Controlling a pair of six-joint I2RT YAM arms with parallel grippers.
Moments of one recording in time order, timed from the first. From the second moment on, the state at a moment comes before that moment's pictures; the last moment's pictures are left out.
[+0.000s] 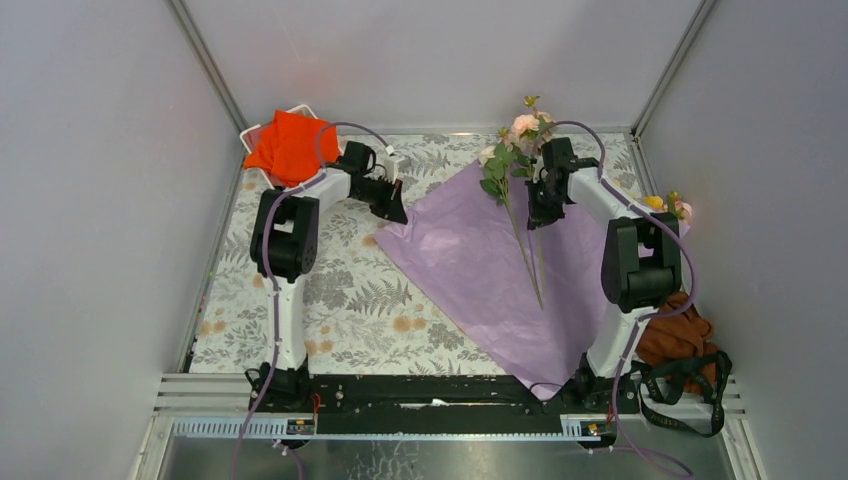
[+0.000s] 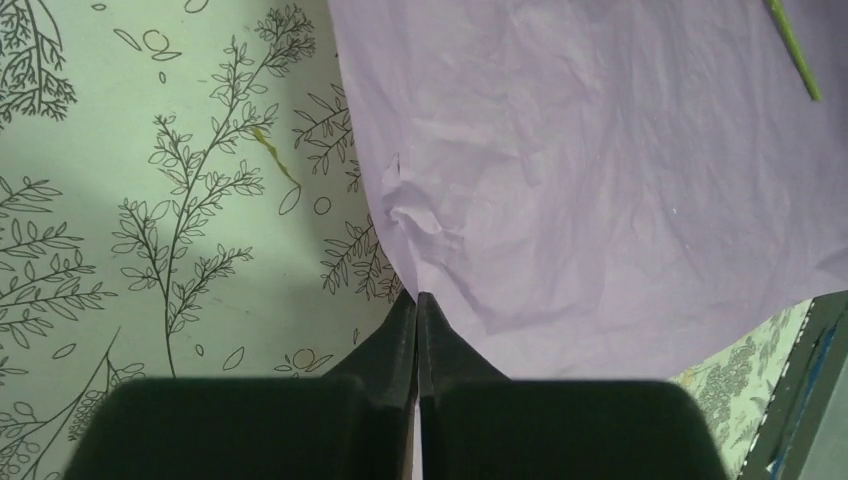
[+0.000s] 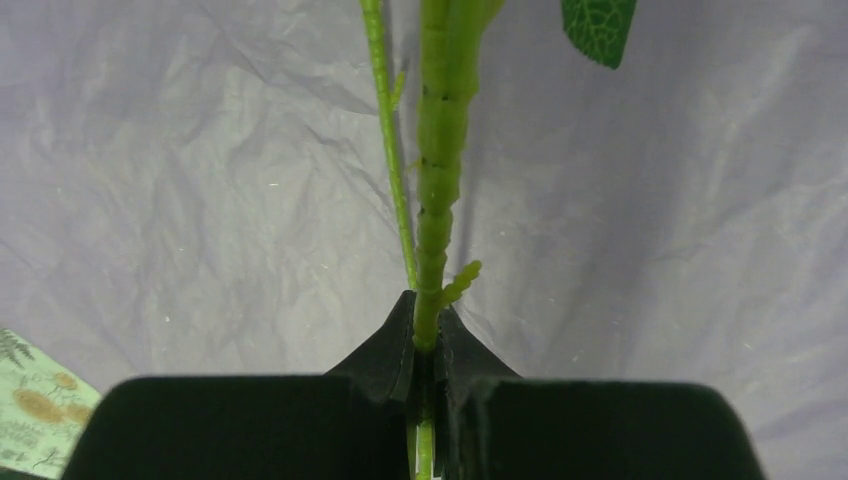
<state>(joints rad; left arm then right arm) -0.18 2.20 1.59 -0.46 0.82 0.23 0.15 1.88 1.43 -0.77 -0.12 0.10</state>
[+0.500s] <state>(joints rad) -0.12 2.11 1.70 -0.76 0.42 0.42 0.41 1.95 1.41 -0.69 -0.20 0.20</state>
